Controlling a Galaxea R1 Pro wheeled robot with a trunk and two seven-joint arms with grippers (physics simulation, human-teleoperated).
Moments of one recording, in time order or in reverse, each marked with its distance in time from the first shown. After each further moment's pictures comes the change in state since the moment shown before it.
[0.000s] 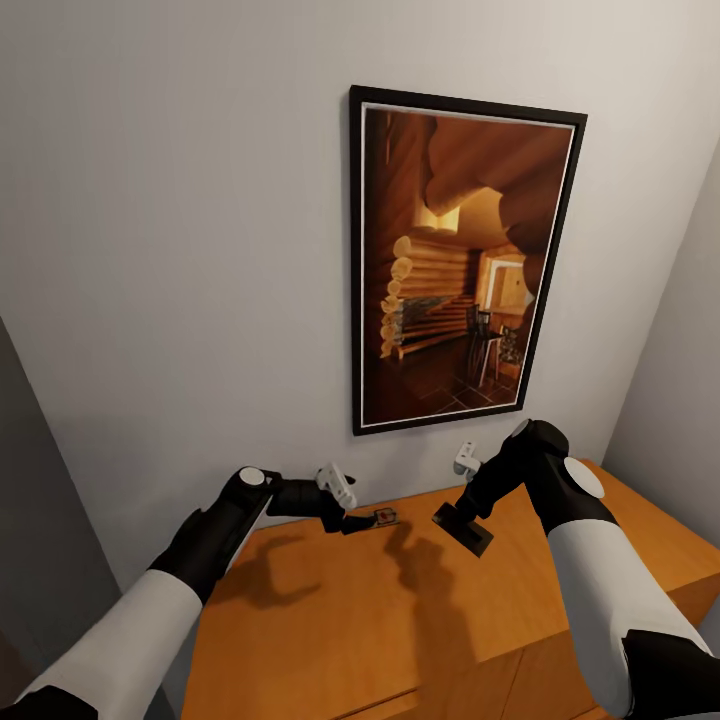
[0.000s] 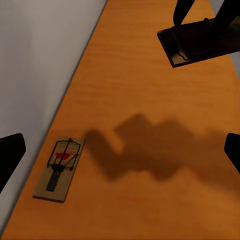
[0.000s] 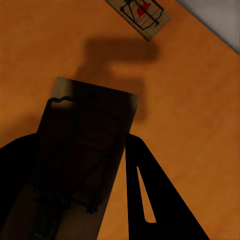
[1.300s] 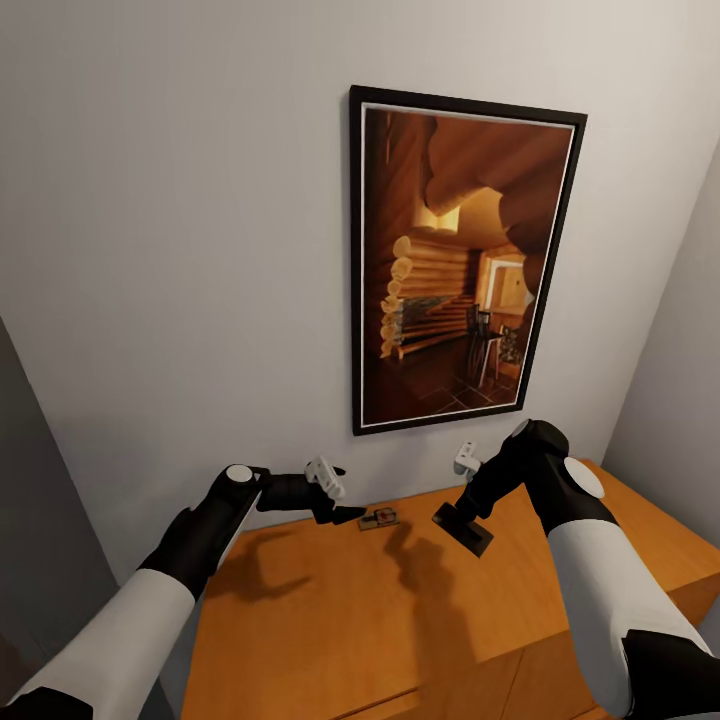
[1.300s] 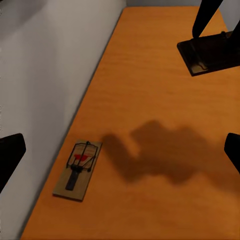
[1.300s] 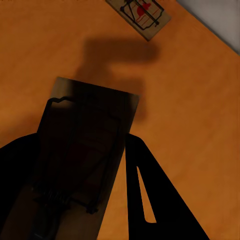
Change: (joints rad) left arm 0.000 0.013 0.066 0.000 -0.001 -0.029 -0.007; right arm 0.000 0.000 0.000 0.000 0.000 0.000 0.000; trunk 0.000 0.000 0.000
